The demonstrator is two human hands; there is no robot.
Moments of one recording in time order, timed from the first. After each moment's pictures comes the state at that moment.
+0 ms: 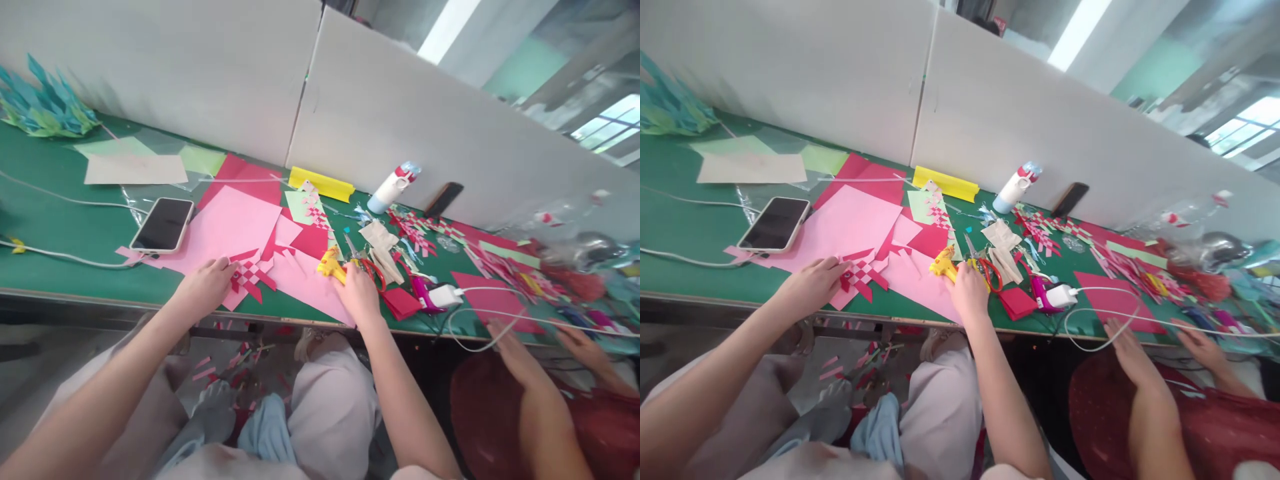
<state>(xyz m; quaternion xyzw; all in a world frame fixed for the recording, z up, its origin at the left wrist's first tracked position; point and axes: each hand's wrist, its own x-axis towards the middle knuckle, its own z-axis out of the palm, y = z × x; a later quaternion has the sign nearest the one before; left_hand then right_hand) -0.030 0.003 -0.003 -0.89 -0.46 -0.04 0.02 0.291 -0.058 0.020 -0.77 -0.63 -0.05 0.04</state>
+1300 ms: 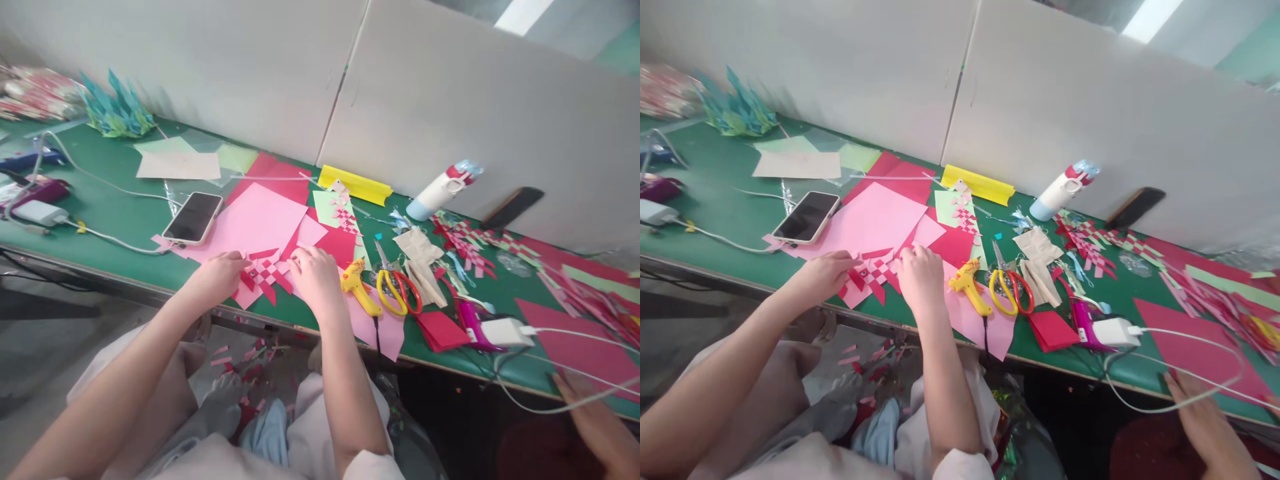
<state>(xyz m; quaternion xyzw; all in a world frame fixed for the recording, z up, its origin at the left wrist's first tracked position) -0.031 0.004 0.013 -0.85 -0.52 -0.08 -0.06 0.184 -0.011 0.035 -0.62 -0.77 0.04 0.17</state>
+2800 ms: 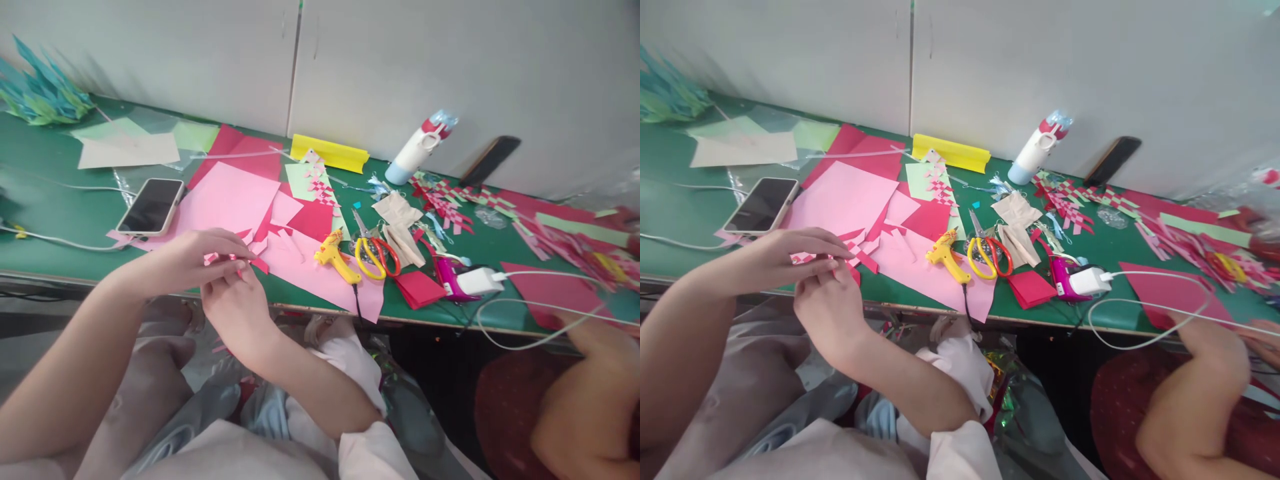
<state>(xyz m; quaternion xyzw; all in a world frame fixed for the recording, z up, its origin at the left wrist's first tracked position) -0.007 0.000 0.083 -0.88 -0.34 -0.14 -0.31 0.116 -0.077 0.024 -0.45 -0.87 -0.11 0.15</state>
